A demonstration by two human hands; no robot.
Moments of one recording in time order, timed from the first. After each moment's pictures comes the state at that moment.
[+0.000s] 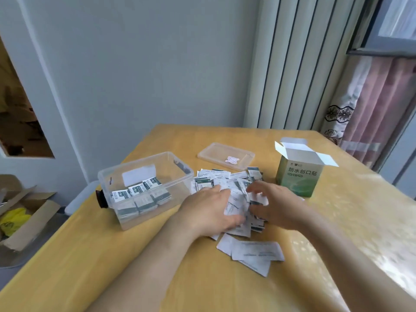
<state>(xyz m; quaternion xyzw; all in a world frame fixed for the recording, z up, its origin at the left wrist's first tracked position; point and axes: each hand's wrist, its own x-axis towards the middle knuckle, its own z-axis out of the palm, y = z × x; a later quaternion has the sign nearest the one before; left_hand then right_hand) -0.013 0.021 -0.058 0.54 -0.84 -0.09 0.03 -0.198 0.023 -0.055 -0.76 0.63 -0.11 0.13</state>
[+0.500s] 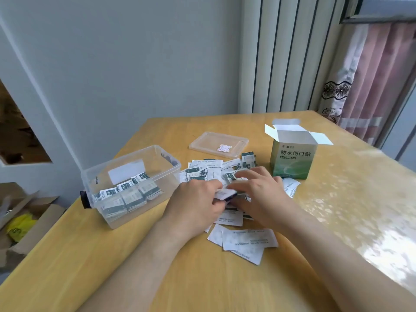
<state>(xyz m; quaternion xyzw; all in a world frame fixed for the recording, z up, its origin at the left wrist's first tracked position) -0.012 0.023 -0.077 0.51 -0.83 0.02 0.23 -0.184 0.029 -0.078 -0.79 0.59 -0.14 -0.01</state>
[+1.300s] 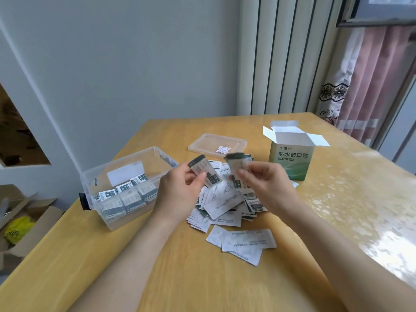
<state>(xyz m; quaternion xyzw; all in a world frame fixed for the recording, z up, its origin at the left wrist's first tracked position) 0.001 0.016 -0.072 0.53 -0.67 -0.23 0.46 -0.193 0.029 -0.069 -0.65 0.50 -0.49 0.29</state>
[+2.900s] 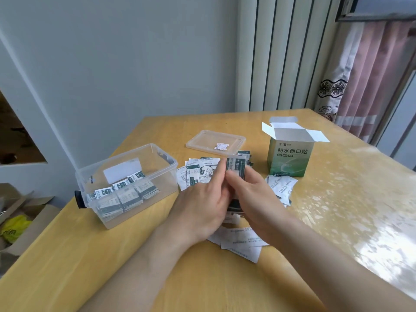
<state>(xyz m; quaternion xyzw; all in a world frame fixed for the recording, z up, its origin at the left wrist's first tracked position) -0.025 0.043 -0.067 0.49 -0.83 -0.09 0.24 -0.148 0.051 -0.067 -0.48 0.46 -0.54 0.52</state>
